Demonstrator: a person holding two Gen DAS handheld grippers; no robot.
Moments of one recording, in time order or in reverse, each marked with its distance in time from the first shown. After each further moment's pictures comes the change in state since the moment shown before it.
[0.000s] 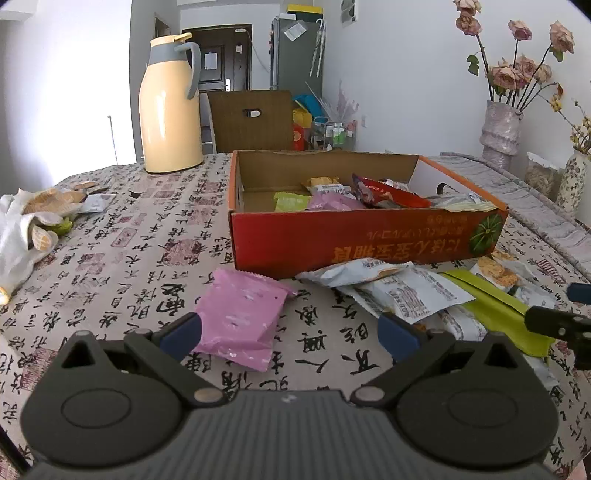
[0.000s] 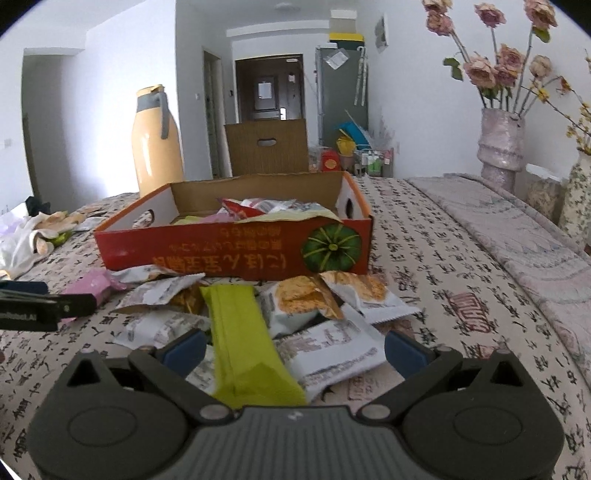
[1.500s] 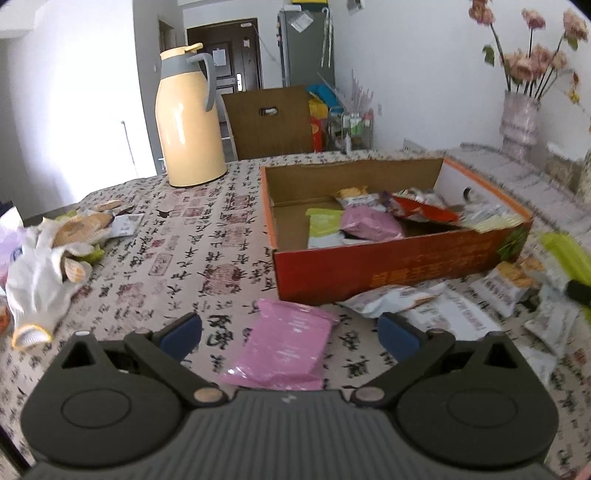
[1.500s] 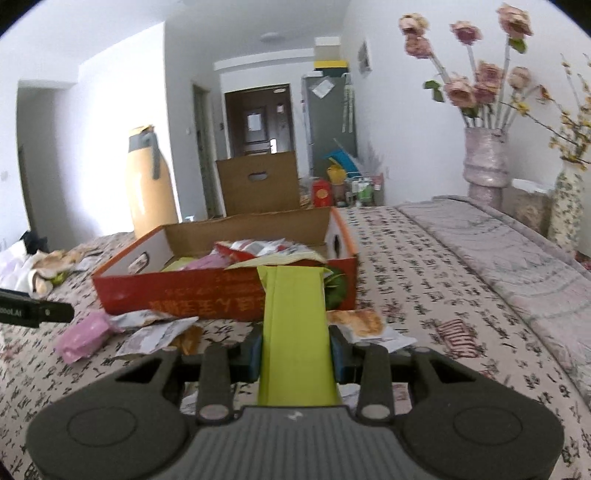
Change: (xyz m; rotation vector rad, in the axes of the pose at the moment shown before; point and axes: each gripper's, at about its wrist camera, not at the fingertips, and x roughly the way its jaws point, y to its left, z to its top) left arm -0.006 0.013 0.040 0.071 0.049 0.097; right arm -0.014 -0.017 0.008 0.069 -0.113 -0.018
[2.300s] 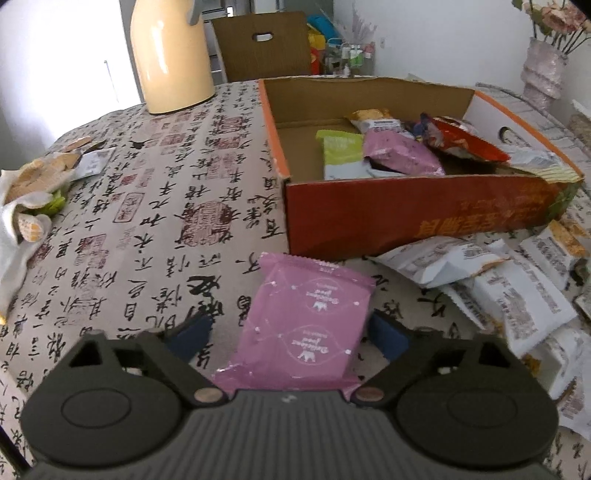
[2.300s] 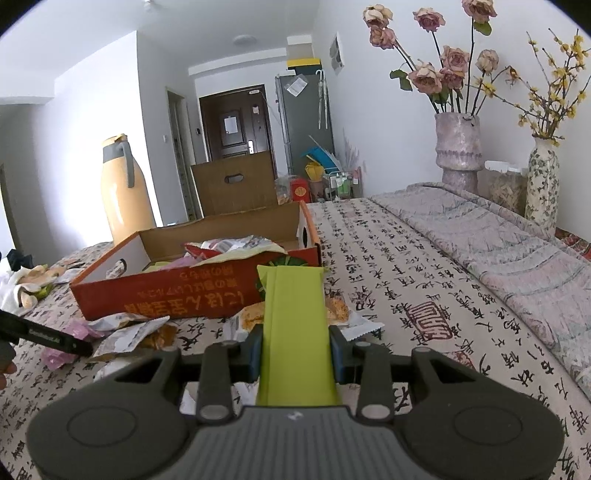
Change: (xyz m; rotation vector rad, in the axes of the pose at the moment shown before) left arm 0.079 0.014 -0.004 -0.015 0.230 -0.056; right arm -0.001 -0.016 -0.009 0.062 0.006 -0.043
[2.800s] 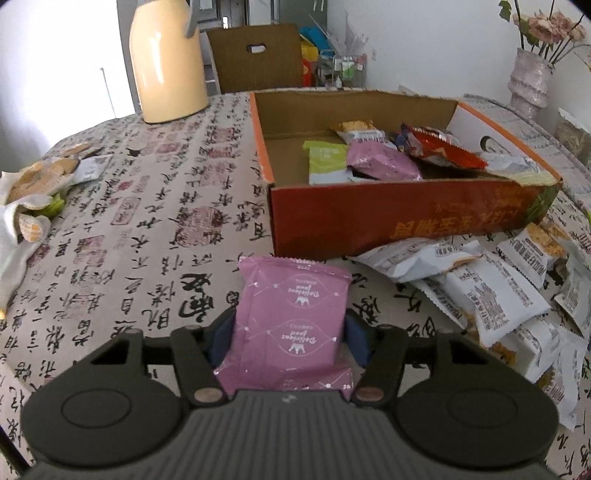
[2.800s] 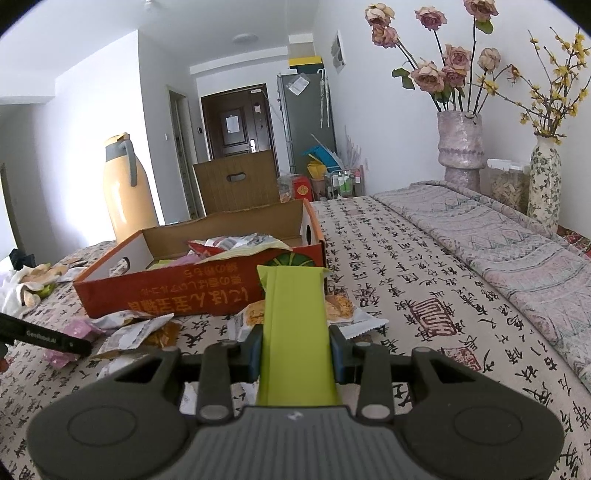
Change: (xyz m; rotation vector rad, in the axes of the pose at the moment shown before) left arm -0.018 -0.005 -0.008 -0.008 -0.046 -0.017; right arm 0.001 0.002 -0.001 0.002 0.002 0.005
